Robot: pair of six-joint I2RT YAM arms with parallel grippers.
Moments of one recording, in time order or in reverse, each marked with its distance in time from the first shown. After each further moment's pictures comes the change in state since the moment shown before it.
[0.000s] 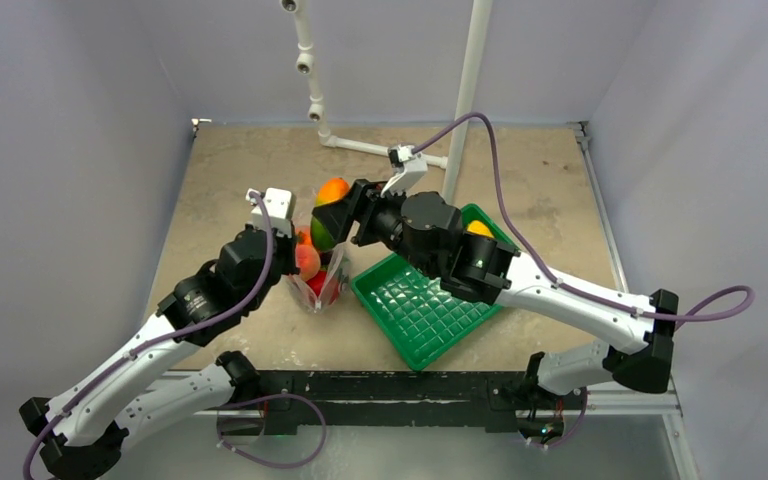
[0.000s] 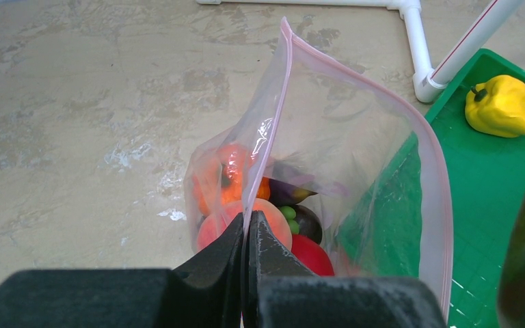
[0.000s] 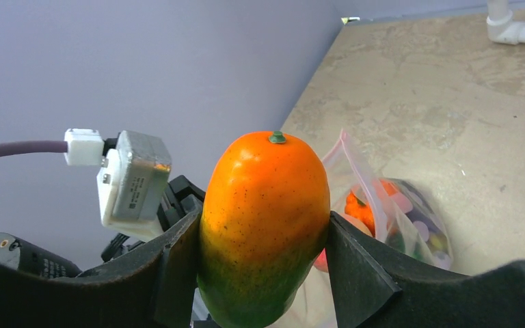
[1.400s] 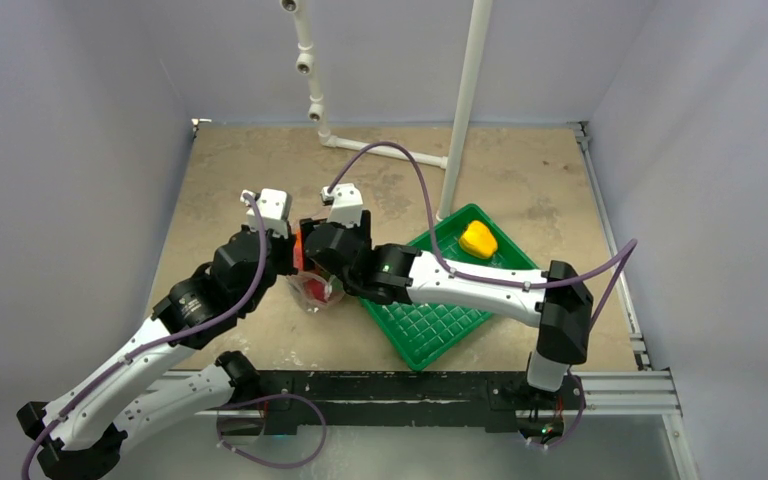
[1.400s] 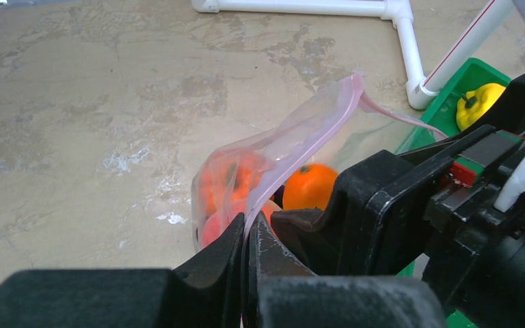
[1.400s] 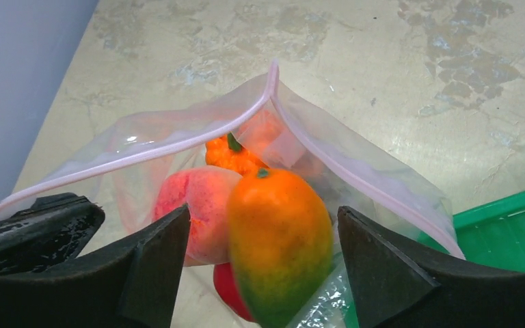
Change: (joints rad) left arm 0.000 -0.024 0.000 0.004 0.003 0.000; right arm 0.080 0.397 0.134 -0.235 0.328 -0.011
